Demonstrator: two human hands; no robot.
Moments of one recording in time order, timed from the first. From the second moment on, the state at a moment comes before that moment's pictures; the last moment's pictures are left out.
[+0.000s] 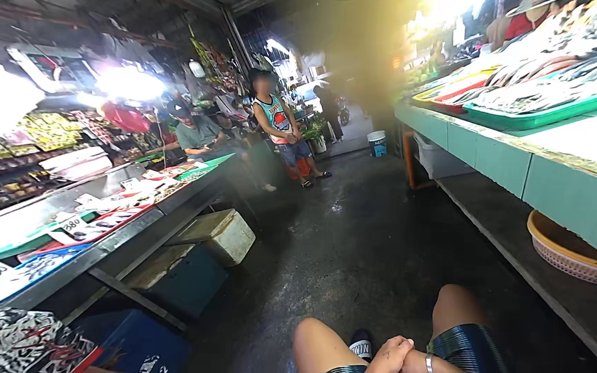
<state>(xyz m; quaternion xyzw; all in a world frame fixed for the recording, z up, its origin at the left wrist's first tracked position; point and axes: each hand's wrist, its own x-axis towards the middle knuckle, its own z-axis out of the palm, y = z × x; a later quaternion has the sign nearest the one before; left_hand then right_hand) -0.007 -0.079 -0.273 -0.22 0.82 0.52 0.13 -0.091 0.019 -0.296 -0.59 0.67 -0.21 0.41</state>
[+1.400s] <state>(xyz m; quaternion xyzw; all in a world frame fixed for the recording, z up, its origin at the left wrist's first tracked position) -0.015 -0.075 -0.271 -0.22 0.82 0.52 0.13 -0.102 0.015 -0.334 -0.53 0.68 -0.24 0.44</state>
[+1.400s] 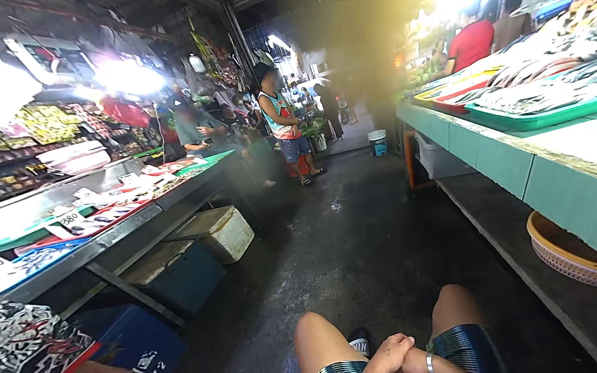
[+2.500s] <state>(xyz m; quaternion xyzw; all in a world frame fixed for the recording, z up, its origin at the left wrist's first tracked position) -0.010 -0.081 -0.276 -0.22 0.82 0.50 0.14 -0.097 0.013 -0.341 -0.55 0.68 -0.27 0.41</state>
